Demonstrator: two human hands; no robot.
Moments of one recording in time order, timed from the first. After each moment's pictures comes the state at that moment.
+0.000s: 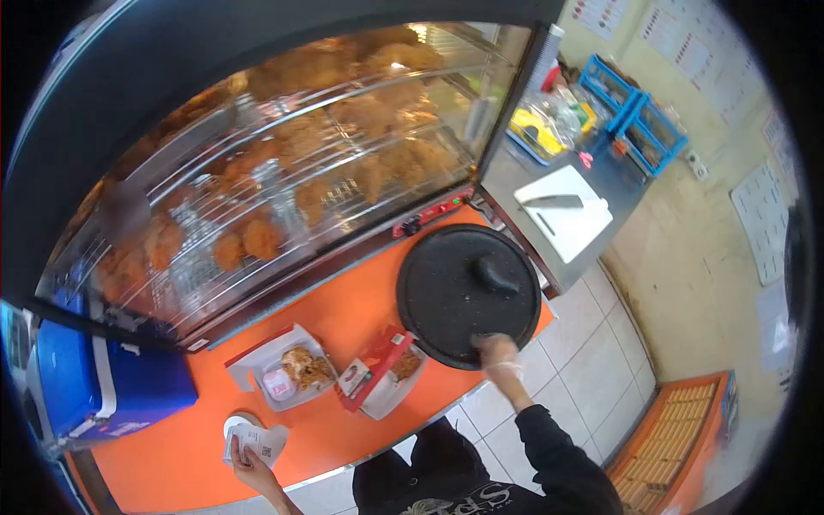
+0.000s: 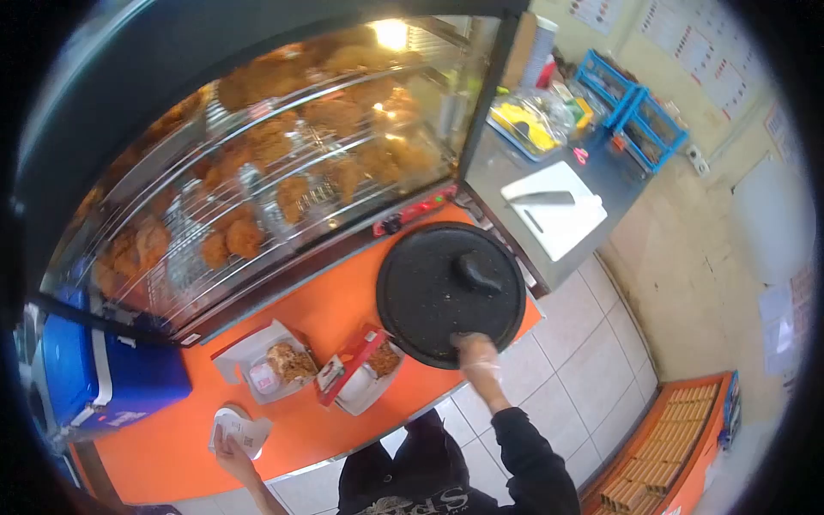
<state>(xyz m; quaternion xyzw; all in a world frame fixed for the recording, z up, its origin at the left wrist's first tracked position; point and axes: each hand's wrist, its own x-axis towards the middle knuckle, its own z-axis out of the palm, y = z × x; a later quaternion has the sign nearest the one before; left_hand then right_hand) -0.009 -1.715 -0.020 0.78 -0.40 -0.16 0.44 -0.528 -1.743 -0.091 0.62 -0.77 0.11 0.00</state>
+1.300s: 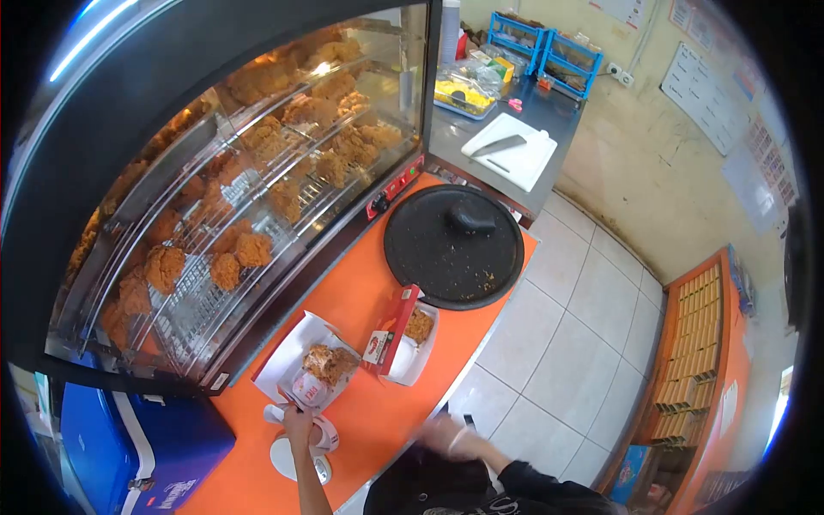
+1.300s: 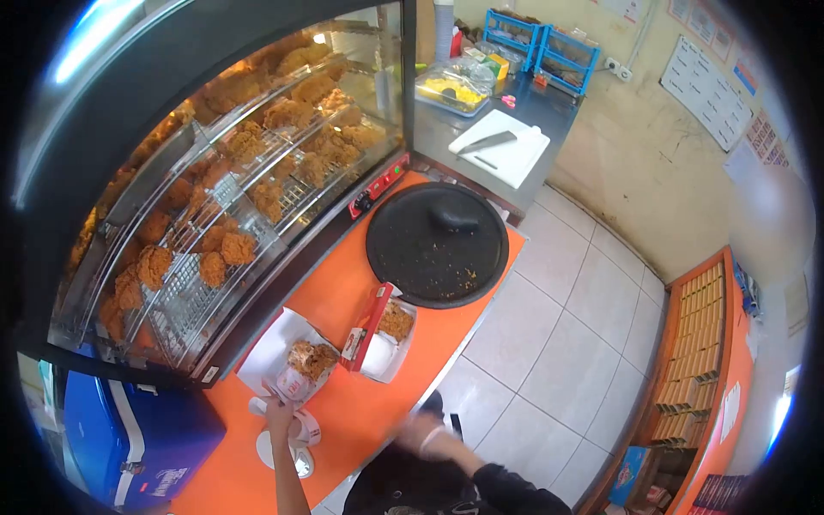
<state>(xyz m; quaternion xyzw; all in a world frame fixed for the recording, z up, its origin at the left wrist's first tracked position) 0.038 -1.842 -0.144 0.68 -0.62 -0.37 0.09 -0.241 -1.612 -0.096 0.66 -0.63 0.15 -0.38</state>
